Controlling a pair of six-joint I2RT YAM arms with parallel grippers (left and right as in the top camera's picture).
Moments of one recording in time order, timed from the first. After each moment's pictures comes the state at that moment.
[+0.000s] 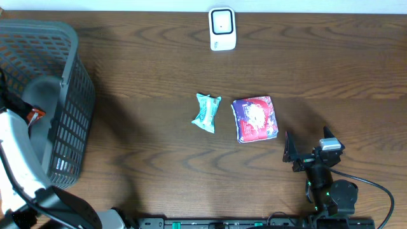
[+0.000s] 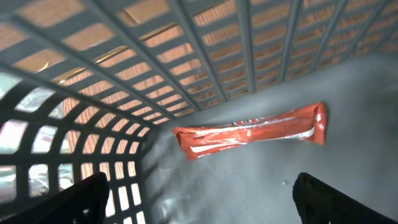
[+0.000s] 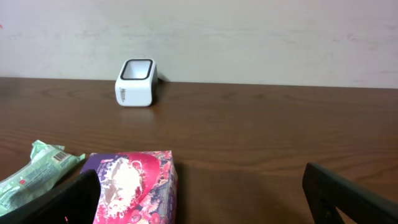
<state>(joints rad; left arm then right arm) 0.64 1.54 1.35 -0.87 -0.50 -0.37 0.00 0.01 0.01 -0.06 -0.14 0.02</state>
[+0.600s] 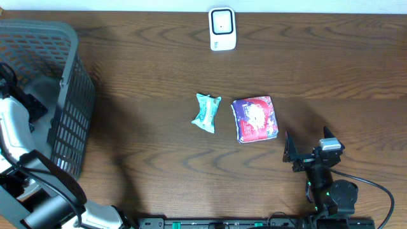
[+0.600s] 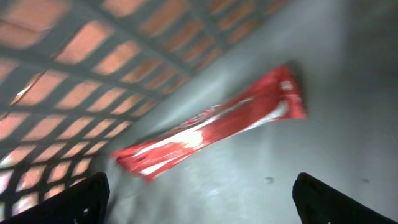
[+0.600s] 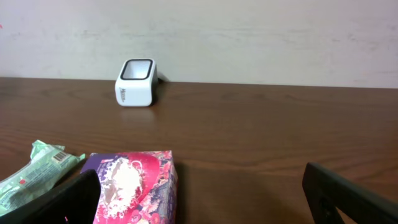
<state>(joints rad) 0.64 1.74 1.35 -0.77 -0.36 -0.11 0.00 0.01 0.01 -0.06 -0.14 0.02</state>
